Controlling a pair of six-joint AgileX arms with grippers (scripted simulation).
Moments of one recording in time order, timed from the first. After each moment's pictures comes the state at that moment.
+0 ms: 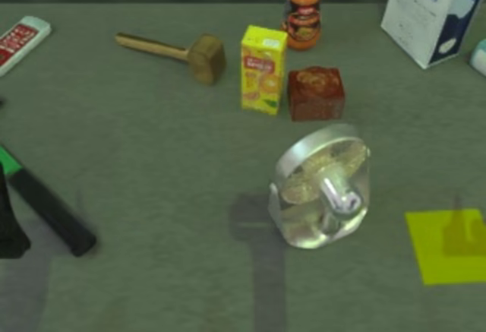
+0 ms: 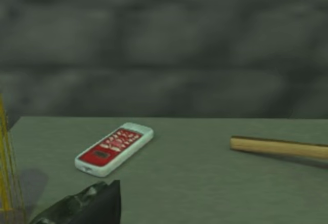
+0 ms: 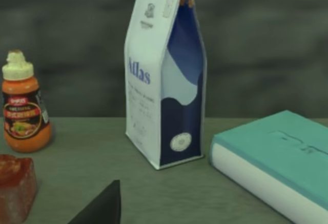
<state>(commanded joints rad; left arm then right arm) 0.00 0.00 0.00 0.00 0.00 0.00 0.00 0.00 0.00 0.00 0.00 0.00</state>
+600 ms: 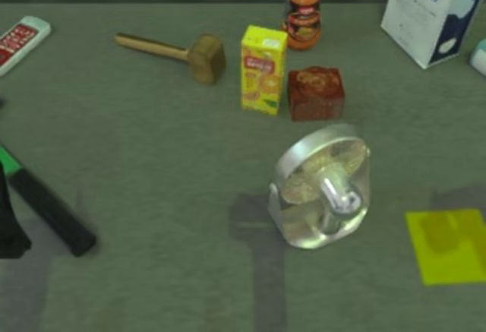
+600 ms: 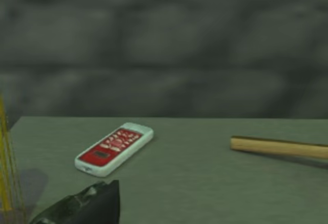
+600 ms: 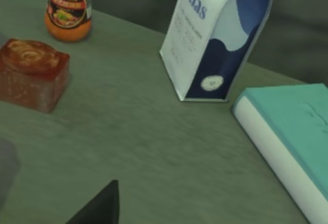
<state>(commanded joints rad) 0.00 0.00 0.00 0.00 0.00 0.00 0.12 0.37 0.37 -0.29 0.00 -0.27</state>
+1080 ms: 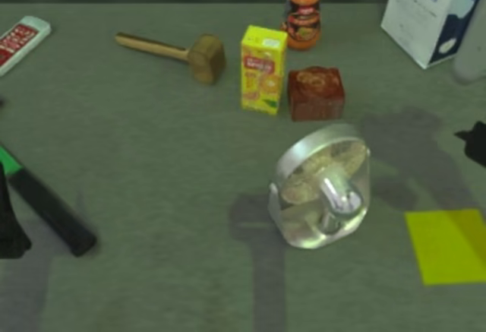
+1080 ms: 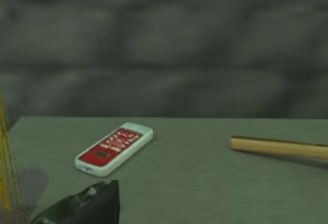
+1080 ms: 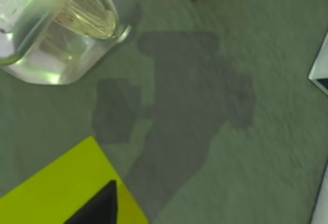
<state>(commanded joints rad) 0.00 0.00 0.00 0.00 0.00 0.00 0.34 1.23 1.17 -0.87 0.00 -0.79</state>
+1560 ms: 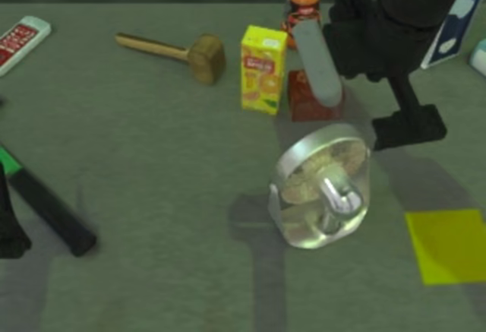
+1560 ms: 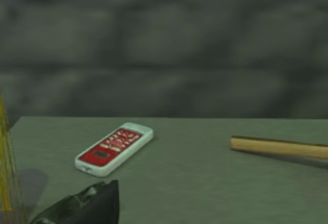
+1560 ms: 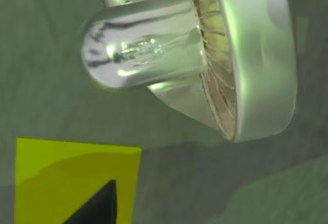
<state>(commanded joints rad) 0.00 0.00 0.00 0.00 0.00 0.00 0.53 1.94 1.86 -1.37 0.00 -1.24</state>
